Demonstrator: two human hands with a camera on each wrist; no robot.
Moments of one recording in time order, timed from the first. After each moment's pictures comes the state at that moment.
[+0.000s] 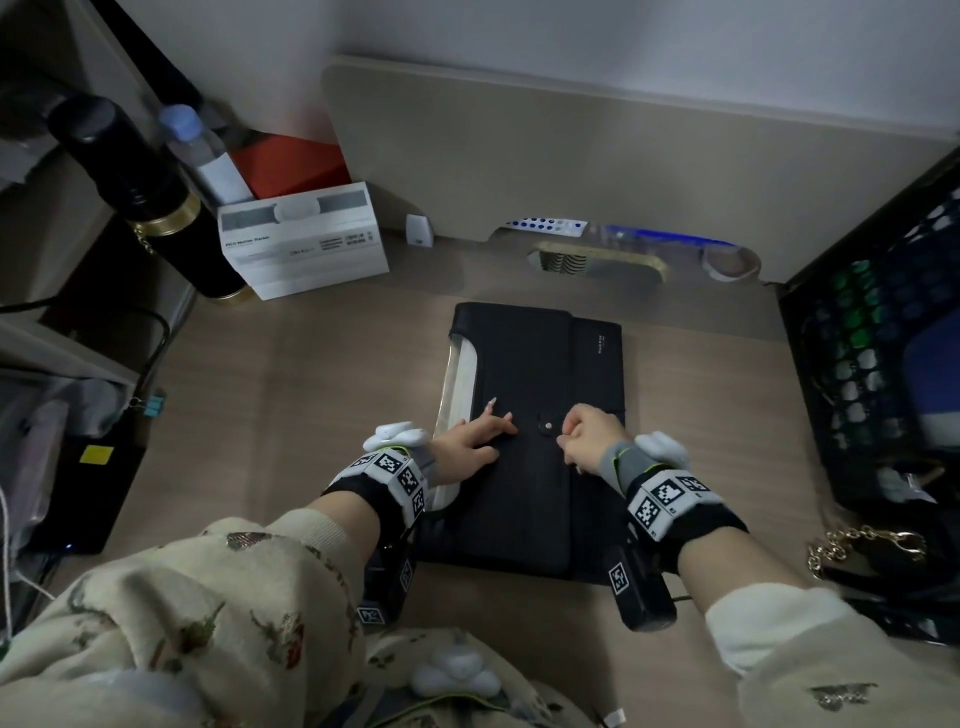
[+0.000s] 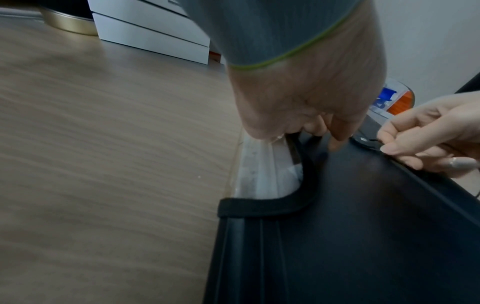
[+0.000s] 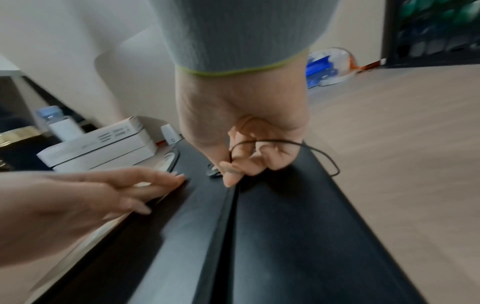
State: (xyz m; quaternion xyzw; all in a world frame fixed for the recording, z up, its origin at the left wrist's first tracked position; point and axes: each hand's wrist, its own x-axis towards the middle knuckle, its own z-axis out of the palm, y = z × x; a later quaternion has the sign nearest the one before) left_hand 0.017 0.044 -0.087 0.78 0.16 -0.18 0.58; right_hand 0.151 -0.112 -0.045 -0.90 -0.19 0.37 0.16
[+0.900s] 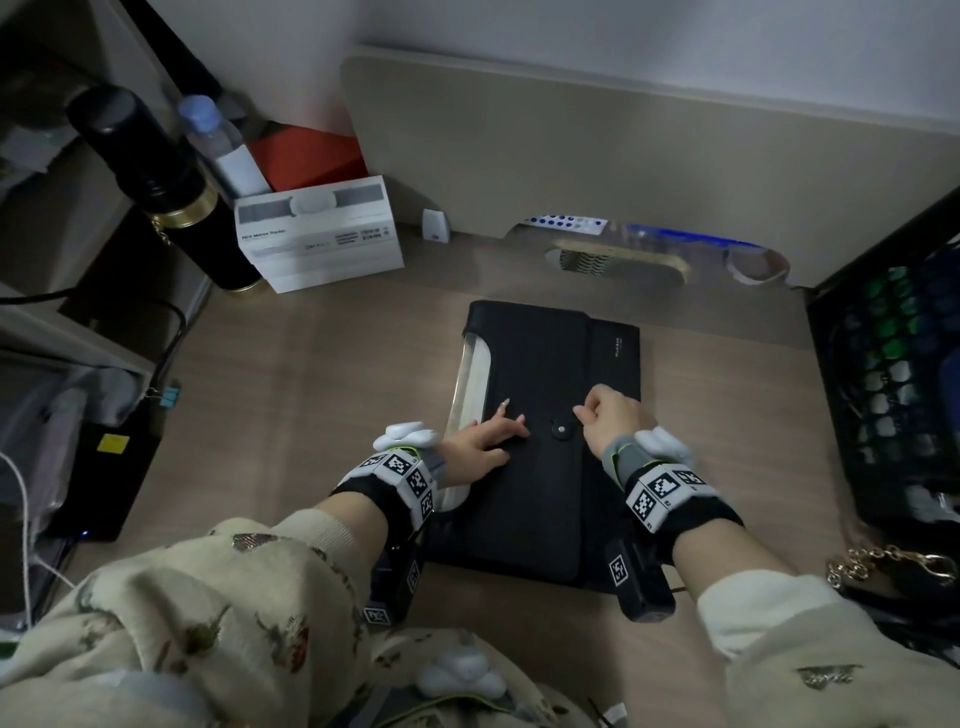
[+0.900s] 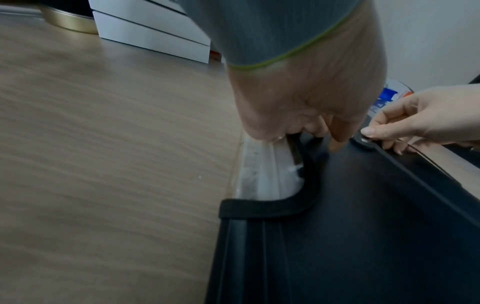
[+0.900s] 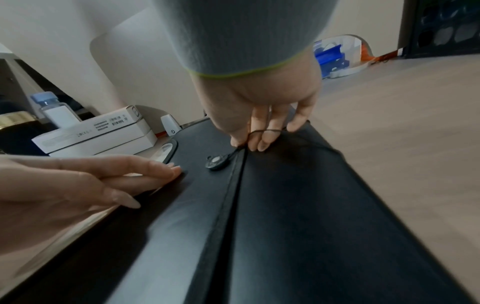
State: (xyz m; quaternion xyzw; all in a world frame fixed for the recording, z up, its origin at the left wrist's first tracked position) left_hand 0.017 0.043 -0.079 0.79 0.16 -0.19 0.56; right_hand 0.174 -0.102 -0.070 -0.95 -0.21 0.22 0.11
